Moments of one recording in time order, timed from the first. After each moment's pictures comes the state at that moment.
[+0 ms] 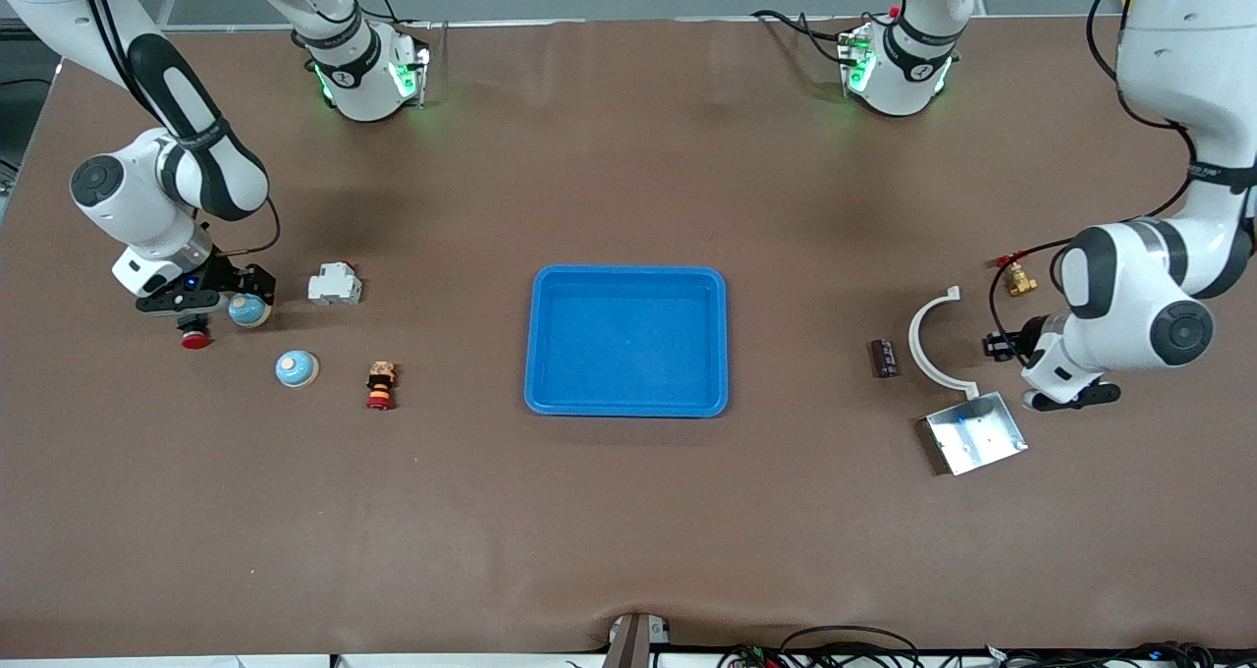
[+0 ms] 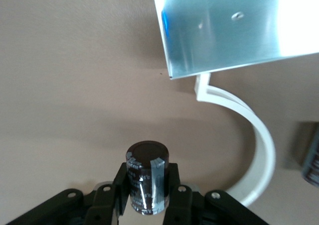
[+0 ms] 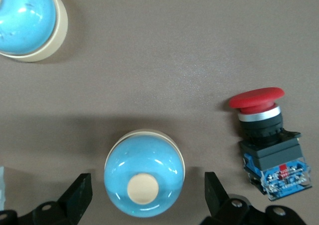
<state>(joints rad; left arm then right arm) 0.14 0.47 -0.05 -1.87 0.05 2.09 -0.06 -0.29 0.30 -0.04 -2.53 0.04 2.94 -0.47</state>
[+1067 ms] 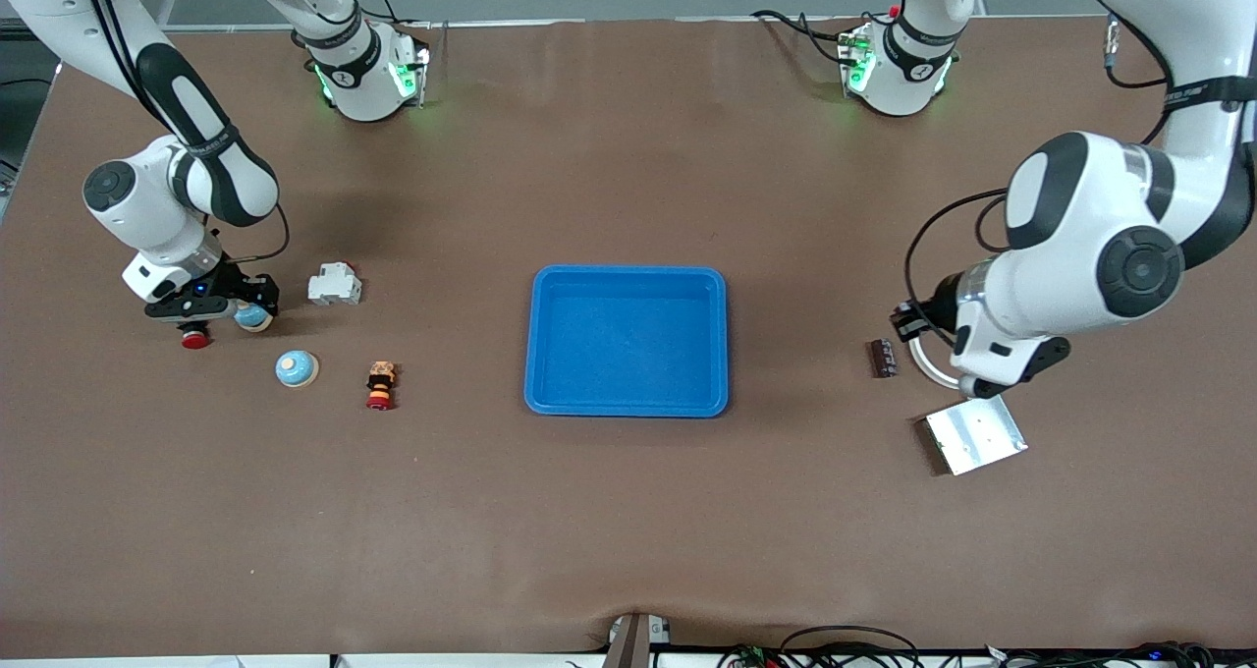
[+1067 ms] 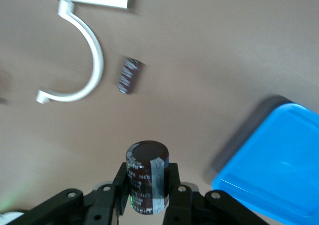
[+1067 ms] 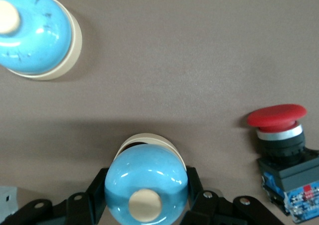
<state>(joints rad) 0.06 0.38 -0.36 -1.60 -0.05 1.75 -0.76 -0.29 0.32 -0.01 -2.51 0.08 2.97 -0.47</state>
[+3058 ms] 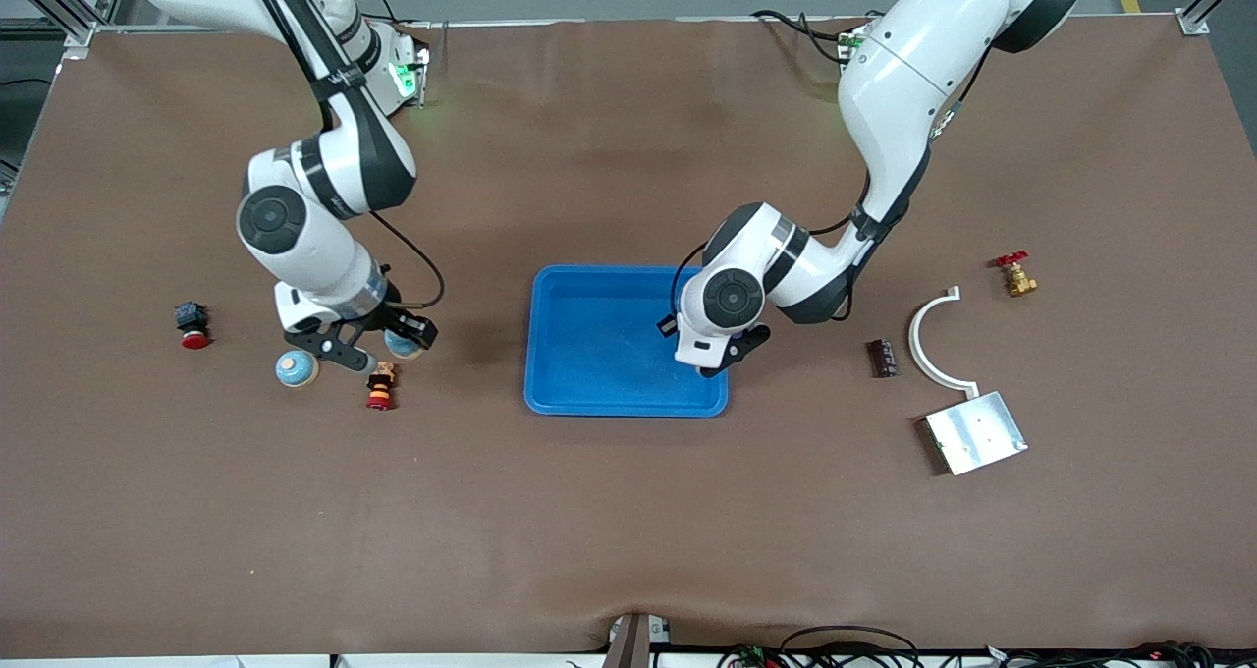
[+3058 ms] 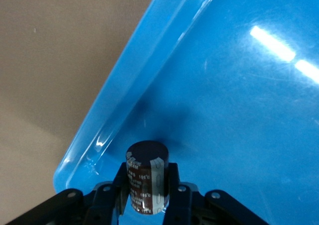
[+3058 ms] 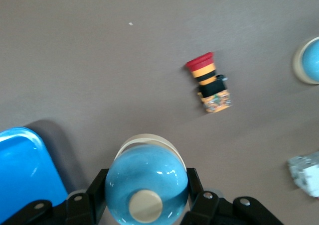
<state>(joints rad) -0.38 0.79 -0.34 -1.57 -0.02 2.12 -1.22 0.24 0.29 0.09 -2.03 0.00 2.36 0.74</state>
